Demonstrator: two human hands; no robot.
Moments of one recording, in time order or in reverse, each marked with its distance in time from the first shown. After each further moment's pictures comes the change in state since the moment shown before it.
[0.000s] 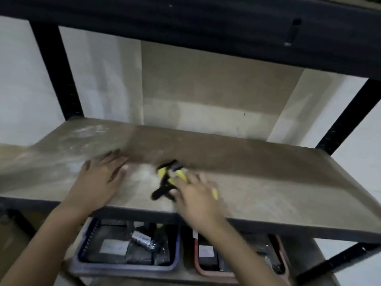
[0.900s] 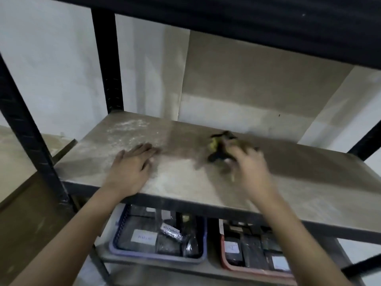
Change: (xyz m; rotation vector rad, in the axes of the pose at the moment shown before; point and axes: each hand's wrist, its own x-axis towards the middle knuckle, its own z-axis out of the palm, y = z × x) left_hand 0.002 -0.060 -0.010 -0.070 -0.010 0.050; right_hand 0.040 -0.006 -0.019 -0.099 0.182 0.078
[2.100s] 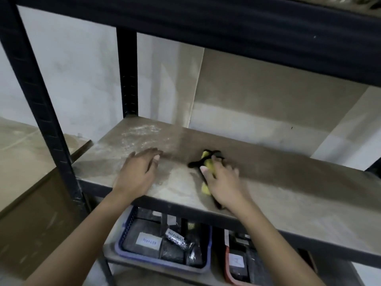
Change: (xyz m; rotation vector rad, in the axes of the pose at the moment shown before) left_hand 0.000 -0.002 0.002 -0.178 0.175 -0.057; right_hand 0.016 -0.057 0.021 0.118 -0.337 0.190
